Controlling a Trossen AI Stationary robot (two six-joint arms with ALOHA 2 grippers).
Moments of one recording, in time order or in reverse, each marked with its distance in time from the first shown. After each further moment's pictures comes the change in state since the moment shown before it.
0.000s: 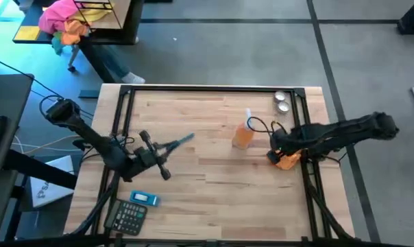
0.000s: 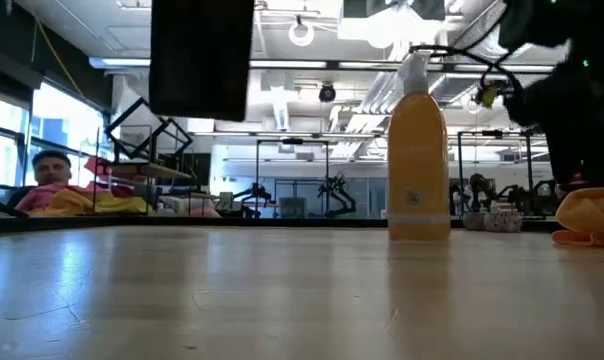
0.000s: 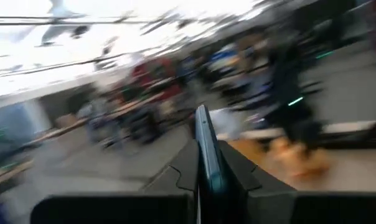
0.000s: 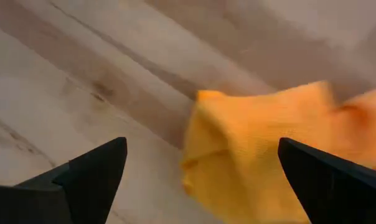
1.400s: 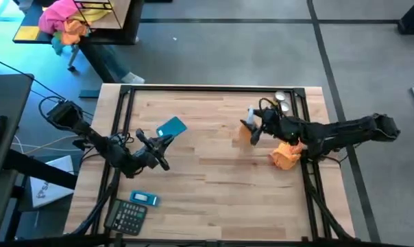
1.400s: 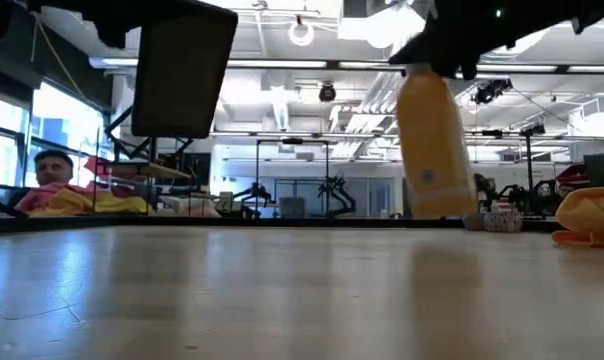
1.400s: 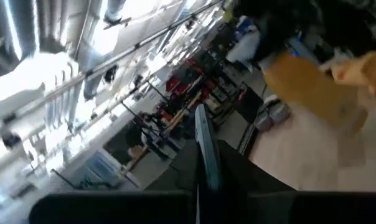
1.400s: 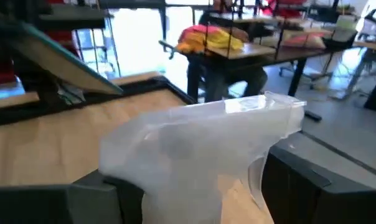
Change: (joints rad) left arm 0.047 0.044 -0.207 0.466 -0.145 0.644; right arm -0.103 -0.031 -0.007 1.124 0.486 -1.070
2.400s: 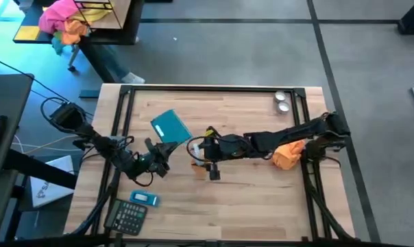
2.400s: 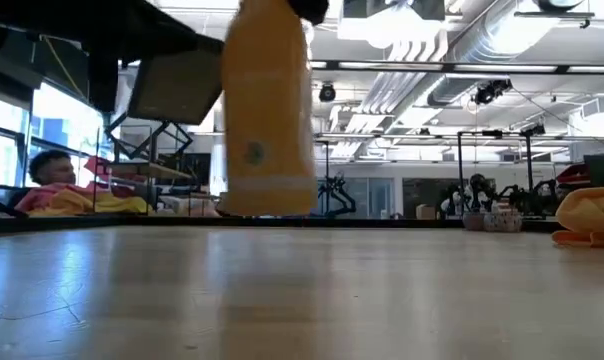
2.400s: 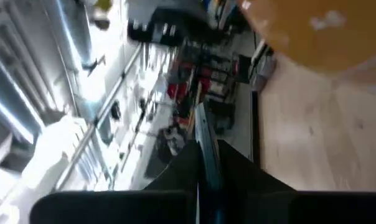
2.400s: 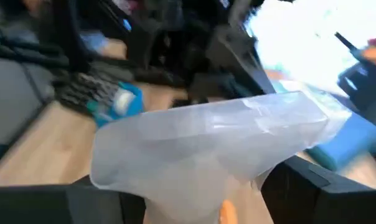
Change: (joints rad) left arm -0.012 0.078 -0.031 -0.197 0.011 0.264; right arm 0.205 0.739 0.797 -0.249 -0.316 -0.156
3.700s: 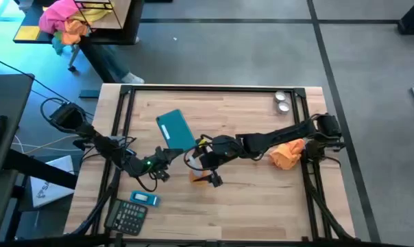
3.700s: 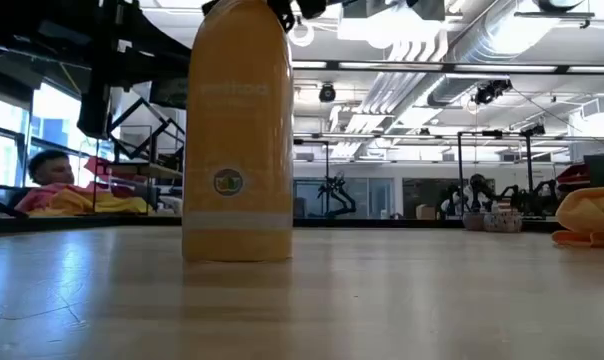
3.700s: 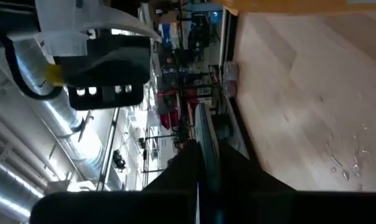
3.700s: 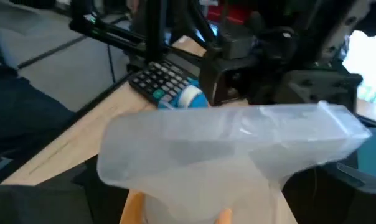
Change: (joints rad) left arm 0.027 0.000 0.006 -0.279 0.184 0.119; right arm -0.041 0.120 0.000 0.147 -0.448 -0.171
